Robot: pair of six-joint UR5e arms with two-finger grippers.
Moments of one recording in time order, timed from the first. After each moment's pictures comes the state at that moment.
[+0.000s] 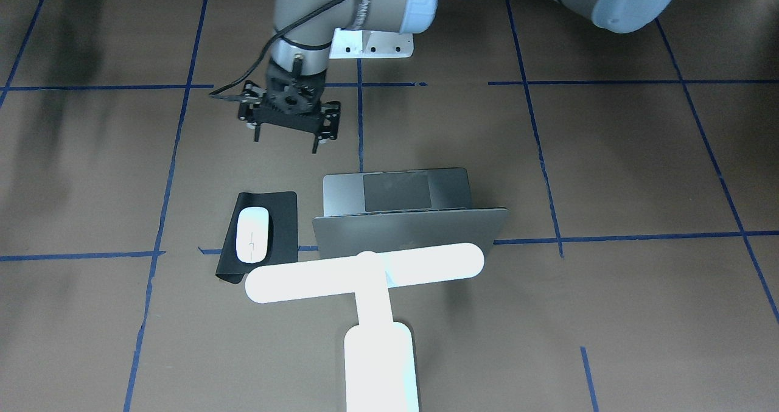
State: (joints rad) left arm -0.61 -2.43 -1.67 -1.67 -1.93 -1.09; right arm 1.38 -1.71 1.67 -0.83 2.48 0.80
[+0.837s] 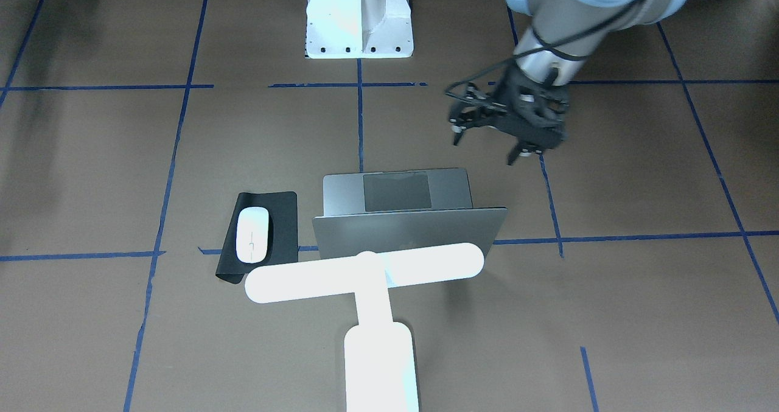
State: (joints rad) left arm -1.06 -1.97 -1.87 -1.62 -2.26 -0.46; right arm 1.56 -1.64 1.86 -1.69 2.25 -0.17
